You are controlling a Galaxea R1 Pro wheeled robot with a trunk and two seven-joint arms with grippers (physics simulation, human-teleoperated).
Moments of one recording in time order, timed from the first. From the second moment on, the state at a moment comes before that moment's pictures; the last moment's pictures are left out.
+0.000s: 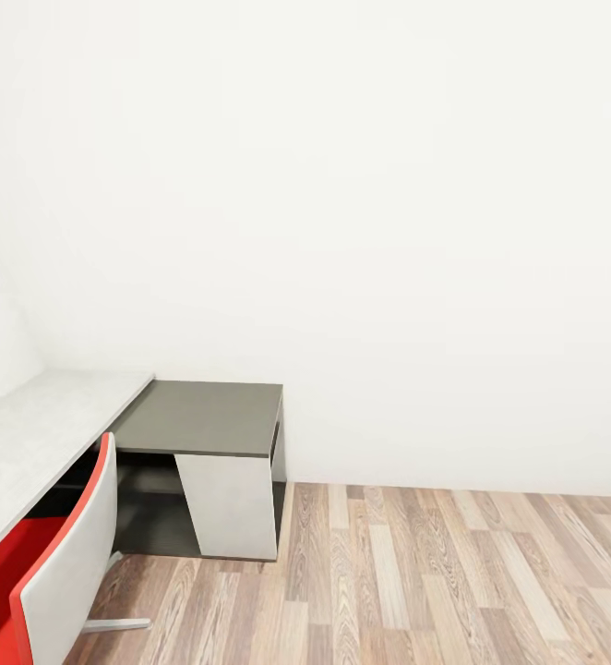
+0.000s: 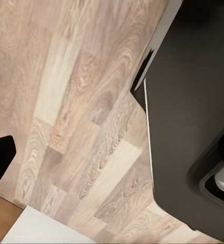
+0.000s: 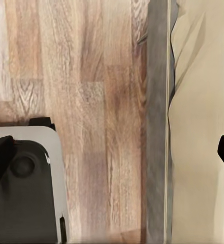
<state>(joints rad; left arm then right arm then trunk) 0.08 0.05 -0.17 -0.19 0.59 0.12 0.26 -0.10 -0.20 0.72 -0.23 -0.74 -0.13 -0.20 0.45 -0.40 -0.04</state>
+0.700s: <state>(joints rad) 0.10 0.05 -0.17 -0.19 0.59 0.12 0.26 -0.09 -0.16 0.72 -0.22 -0.74 -0.13 -0.20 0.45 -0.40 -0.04</state>
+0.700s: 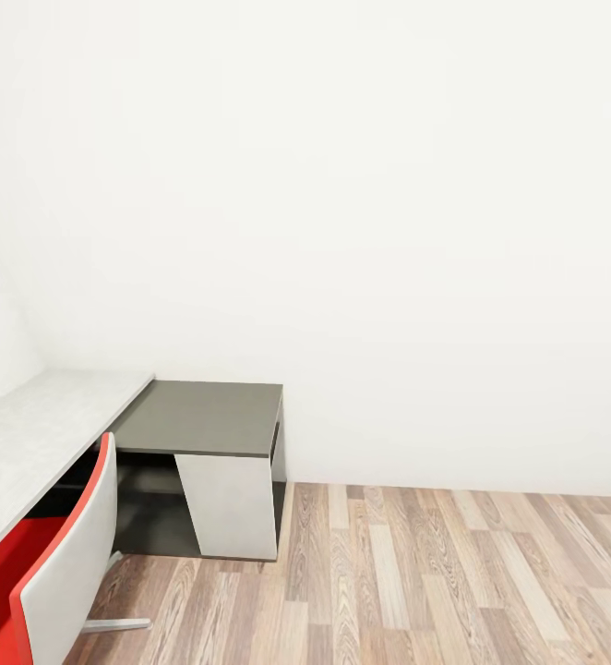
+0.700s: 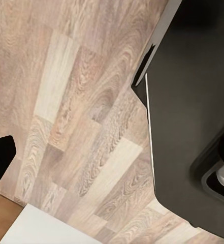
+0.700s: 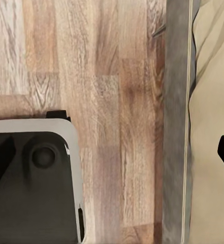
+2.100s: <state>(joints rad) 0.10 0.05 -0.17 -0.19 0.59 0.11 0.26 -0.09 -0.15 0.72 -0.22 -0.74 -0.13 -0.20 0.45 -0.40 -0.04</state>
